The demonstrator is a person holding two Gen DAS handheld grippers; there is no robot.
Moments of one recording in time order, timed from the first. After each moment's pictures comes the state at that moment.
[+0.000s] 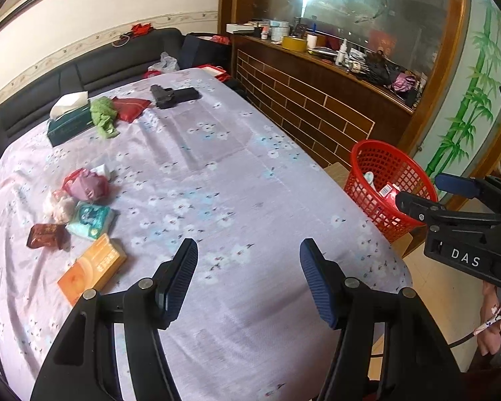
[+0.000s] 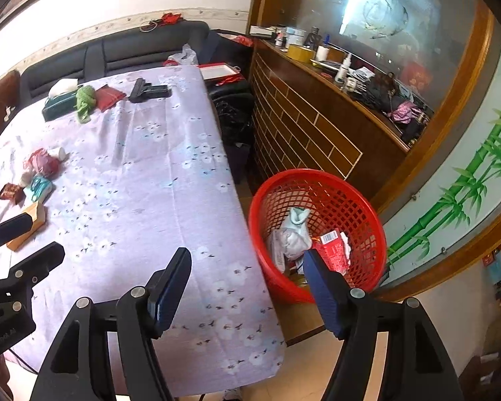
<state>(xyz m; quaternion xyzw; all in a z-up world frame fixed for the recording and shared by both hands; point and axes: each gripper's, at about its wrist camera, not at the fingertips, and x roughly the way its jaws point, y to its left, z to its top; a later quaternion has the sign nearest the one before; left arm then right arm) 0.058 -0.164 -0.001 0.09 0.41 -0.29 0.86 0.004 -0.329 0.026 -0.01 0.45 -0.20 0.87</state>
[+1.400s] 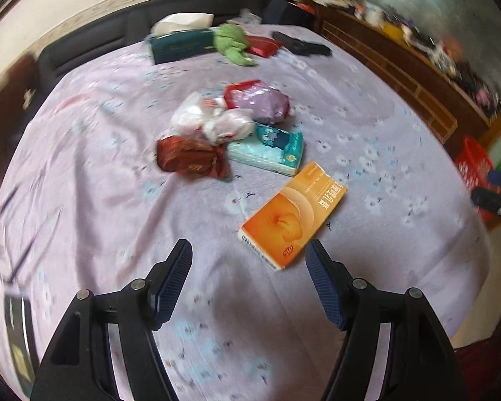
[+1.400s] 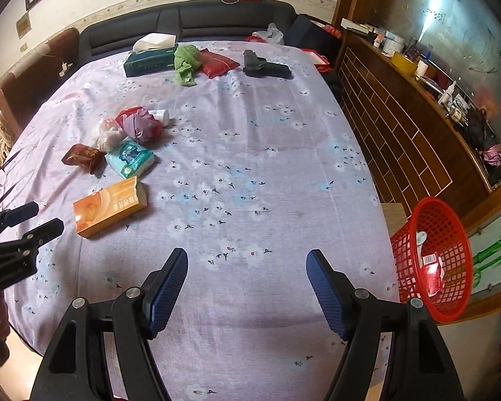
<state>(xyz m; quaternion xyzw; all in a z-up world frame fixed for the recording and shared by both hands) 0.142 0.027 -0.061 0.09 0.48 -0.19 0.85 0.080 -0.190 -0.004 -0.02 0.51 -0.07 0.86</state>
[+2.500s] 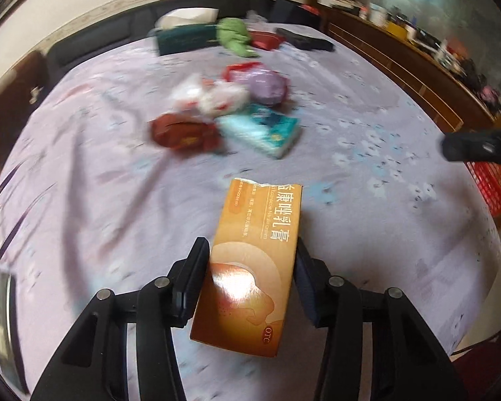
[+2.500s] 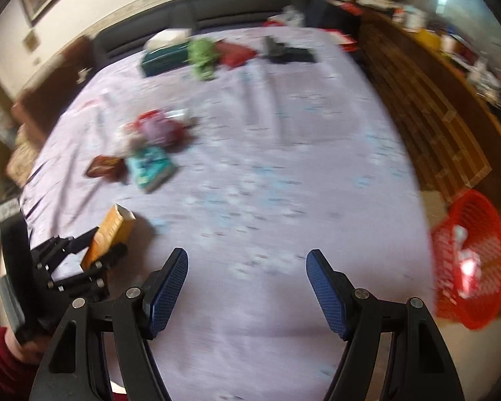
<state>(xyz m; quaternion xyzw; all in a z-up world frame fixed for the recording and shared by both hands) 0.115 0.036 -0.082 0.05 0.47 -0.15 0.87 0.122 -0.180 -0.016 0.05 0.54 0.04 0.84</state>
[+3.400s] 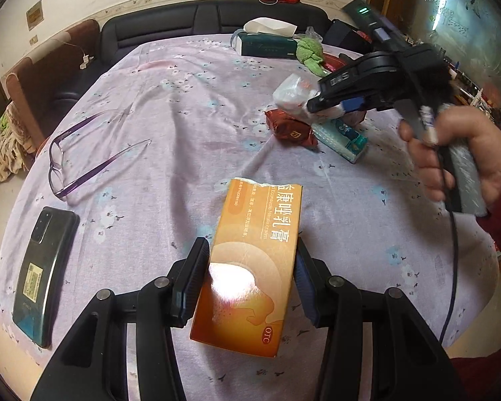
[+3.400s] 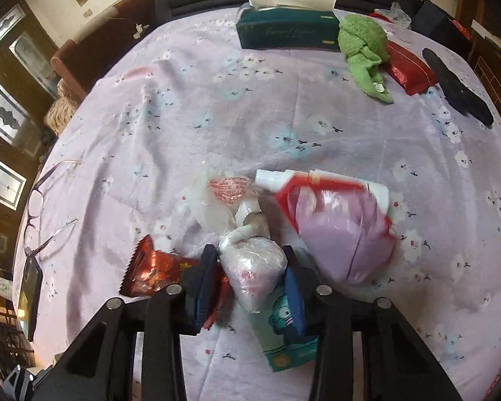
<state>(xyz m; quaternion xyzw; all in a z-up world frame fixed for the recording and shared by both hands) 0.084 0.118 -0.057 0.00 0.47 -0.07 0.88 0.301 -0.035 -0.082 0.01 0.56 0.14 0.82</state>
